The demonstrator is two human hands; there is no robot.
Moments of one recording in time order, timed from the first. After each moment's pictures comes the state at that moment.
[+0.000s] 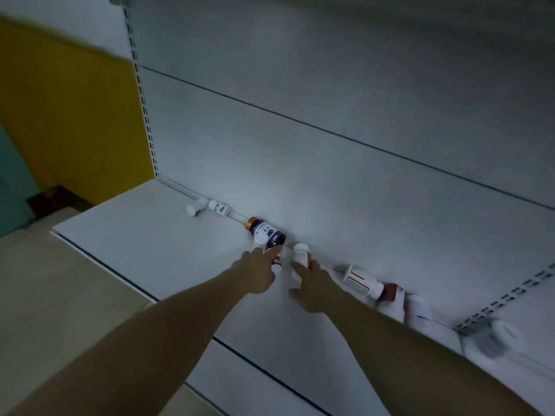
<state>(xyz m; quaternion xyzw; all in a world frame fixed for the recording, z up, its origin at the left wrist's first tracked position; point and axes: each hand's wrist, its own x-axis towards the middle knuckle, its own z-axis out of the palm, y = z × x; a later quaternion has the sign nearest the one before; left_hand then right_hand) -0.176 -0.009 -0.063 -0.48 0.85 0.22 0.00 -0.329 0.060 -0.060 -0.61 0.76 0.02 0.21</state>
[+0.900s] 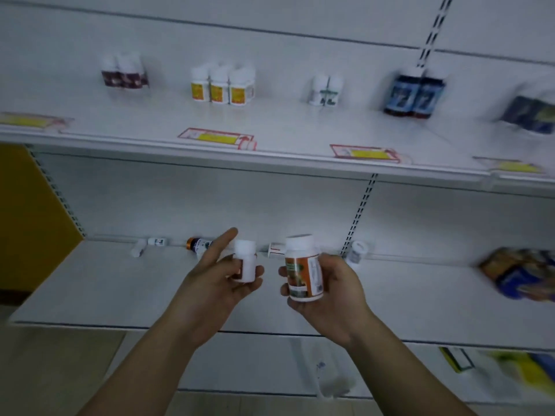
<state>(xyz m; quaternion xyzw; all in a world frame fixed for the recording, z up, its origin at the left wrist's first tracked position) -0.097 0.204 0.217 -0.27 0.37 0.84 -0.28 -0.239 0.321 0.211 -0.09 0.45 -0.70 0.55</state>
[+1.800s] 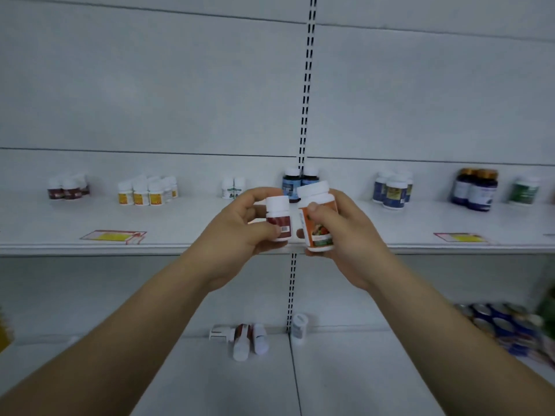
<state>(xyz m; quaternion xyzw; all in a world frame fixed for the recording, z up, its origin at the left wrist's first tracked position) -0.245 0.328 0.397 -0.07 0.68 0.67 -0.30 -0.366 0.444 0.394 -0.39 0.56 -0.70 0.20</state>
